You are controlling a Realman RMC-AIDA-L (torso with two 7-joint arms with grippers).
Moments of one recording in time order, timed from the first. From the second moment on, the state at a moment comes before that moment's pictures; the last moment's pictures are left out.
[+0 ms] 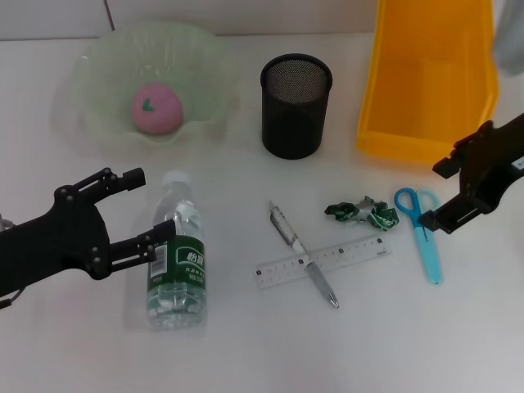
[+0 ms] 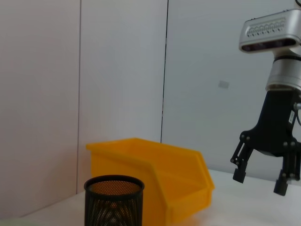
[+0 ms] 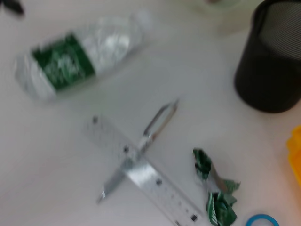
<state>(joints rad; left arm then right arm) -0.23 -2.07 0.84 0.61 1.65 1.65 -0.97 0.62 2.08 -1.16 -1.51 -2.57 -1.85 2.18</state>
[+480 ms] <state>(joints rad) -0.24 -2.07 0.84 0.57 1.65 1.63 -0.96 0.66 2.08 -1.40 -1.35 -2.61 -1.60 2.07</state>
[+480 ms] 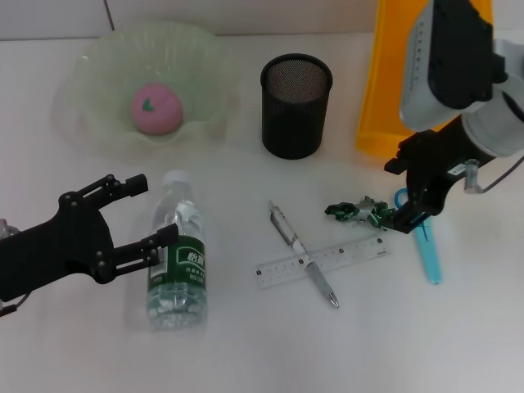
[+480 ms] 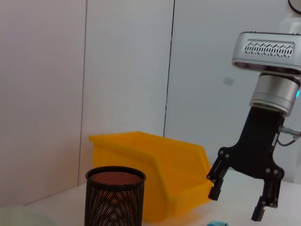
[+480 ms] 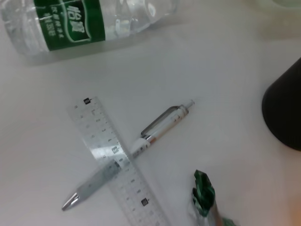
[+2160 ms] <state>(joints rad) -0.24 -2.06 0.89 0.58 1.70 1.66 -0.96 0.70 2.08 -1.39 -1.26 -2.53 -1.45 2.20</state>
